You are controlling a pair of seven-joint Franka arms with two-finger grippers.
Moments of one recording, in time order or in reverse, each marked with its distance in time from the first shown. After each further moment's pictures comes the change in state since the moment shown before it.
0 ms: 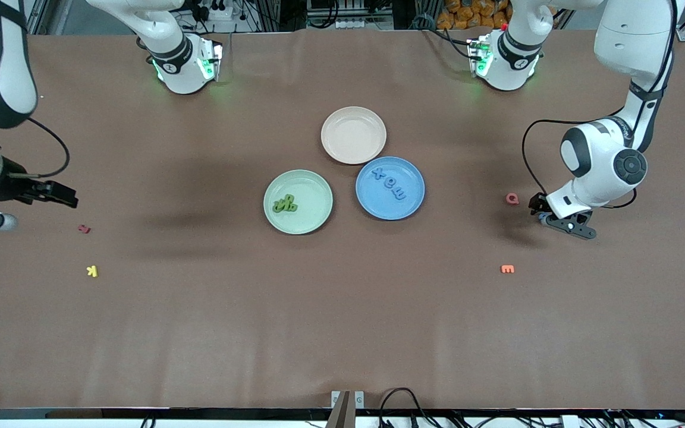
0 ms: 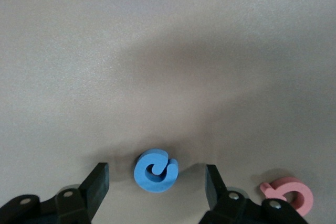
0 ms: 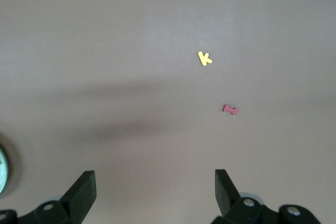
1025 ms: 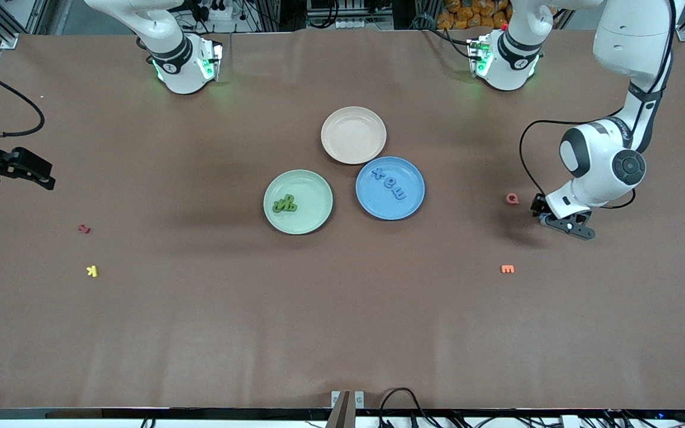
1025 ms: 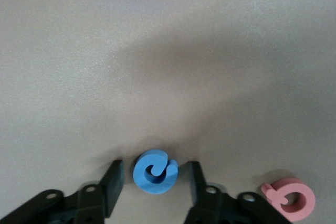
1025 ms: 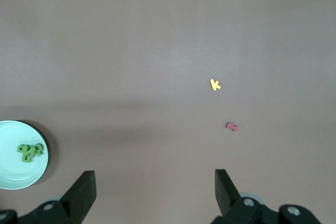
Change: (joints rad) left arm -0.002 0.006 0.000 0.001 0.000 0.004 0.001; right arm 0.086 -0.006 0.007 0.268 0.000 -0.182 -0.012
